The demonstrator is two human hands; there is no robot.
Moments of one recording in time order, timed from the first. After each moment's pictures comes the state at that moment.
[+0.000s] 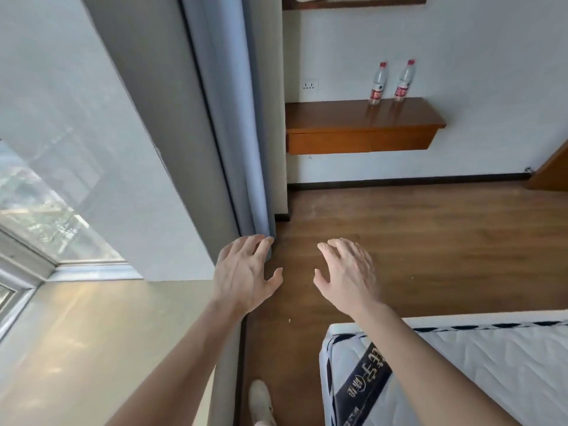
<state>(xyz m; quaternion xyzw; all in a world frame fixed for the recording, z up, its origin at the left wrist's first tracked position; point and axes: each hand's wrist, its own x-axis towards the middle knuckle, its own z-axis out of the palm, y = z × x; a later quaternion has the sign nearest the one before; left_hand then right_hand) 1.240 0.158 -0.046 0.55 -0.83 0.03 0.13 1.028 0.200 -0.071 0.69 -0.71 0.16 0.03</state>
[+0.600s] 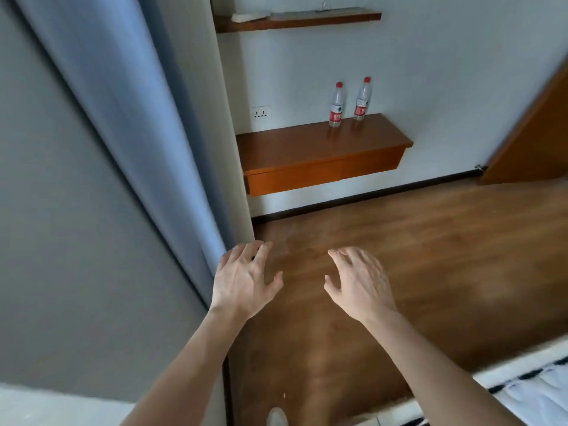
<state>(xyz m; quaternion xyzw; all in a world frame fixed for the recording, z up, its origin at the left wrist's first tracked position) 1.146 -0.163 -0.053 0.47 -0.87 0.00 0.12 0.934 -0.068 -0.069 0.61 -0.79 0.10 0.05</state>
